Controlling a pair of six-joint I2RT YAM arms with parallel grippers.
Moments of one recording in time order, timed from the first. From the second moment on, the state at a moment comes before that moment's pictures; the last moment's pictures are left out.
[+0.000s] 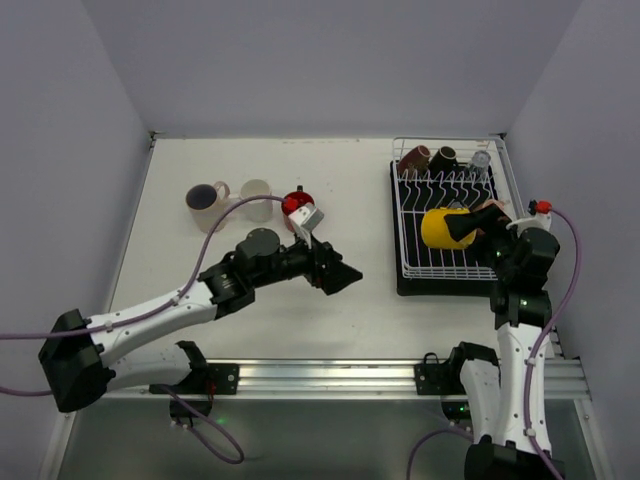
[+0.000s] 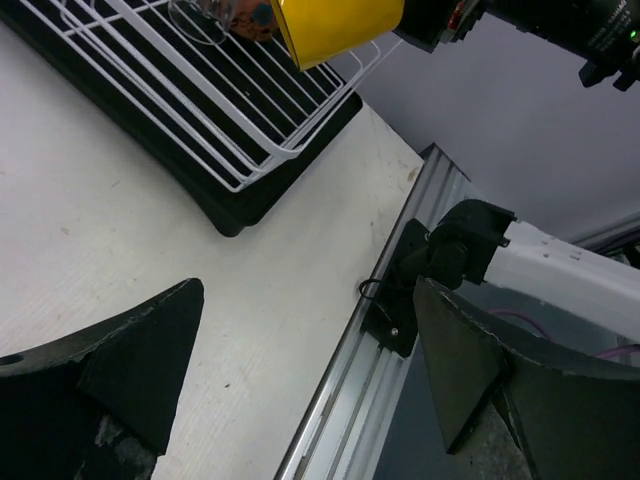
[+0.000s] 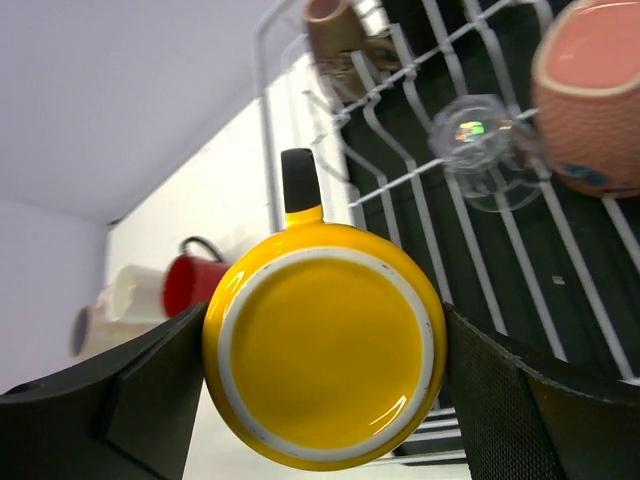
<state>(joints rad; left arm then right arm) -0.93 1.08 0.73 0.18 0.24 -0.53 -0.25 0.65 0.70 -0.38 -0.31 0.65</state>
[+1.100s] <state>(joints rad) -0.91 1.53 0.92 0.92 0.51 -1.01 -0.02 0.52 0.45 0.27 -0.83 1.13</state>
